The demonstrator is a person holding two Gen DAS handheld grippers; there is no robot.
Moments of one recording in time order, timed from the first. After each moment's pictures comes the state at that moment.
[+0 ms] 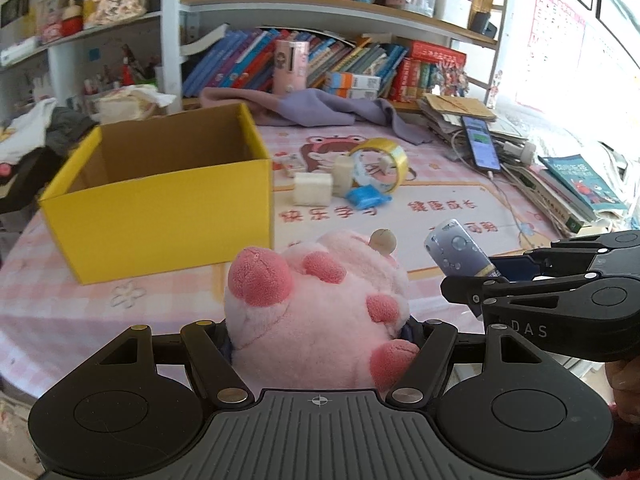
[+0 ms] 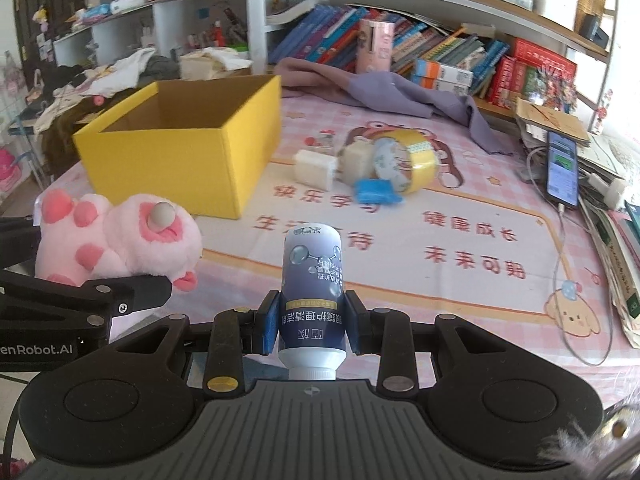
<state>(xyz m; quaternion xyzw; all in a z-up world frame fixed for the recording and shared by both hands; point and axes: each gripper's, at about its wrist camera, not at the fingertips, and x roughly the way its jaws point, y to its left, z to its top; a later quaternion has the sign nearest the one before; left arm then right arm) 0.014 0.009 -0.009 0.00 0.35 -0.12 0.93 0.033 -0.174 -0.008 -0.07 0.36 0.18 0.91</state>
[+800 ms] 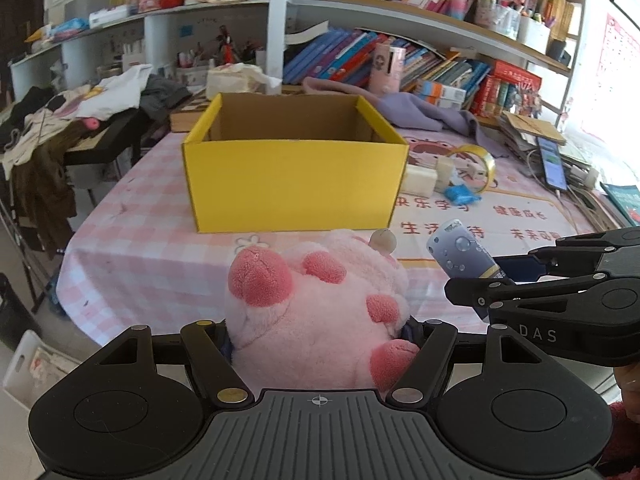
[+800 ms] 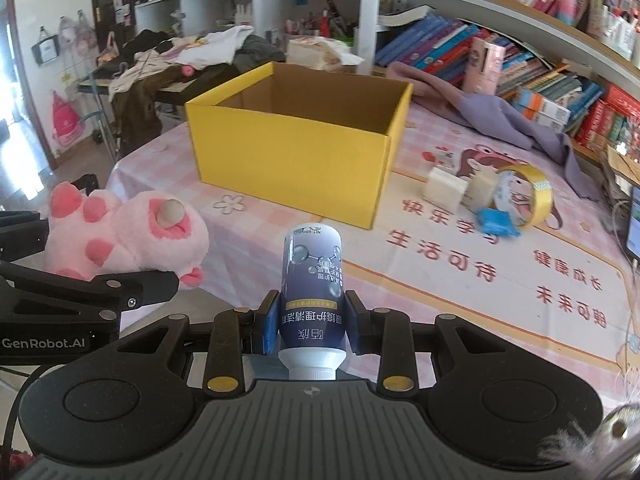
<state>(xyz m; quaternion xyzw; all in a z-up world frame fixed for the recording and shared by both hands) -0.021 0.092 -0.012 -0.04 0.36 -0.02 0.93 0.015 -0.082 -0.009 -0.12 0.36 0.28 0.88</state>
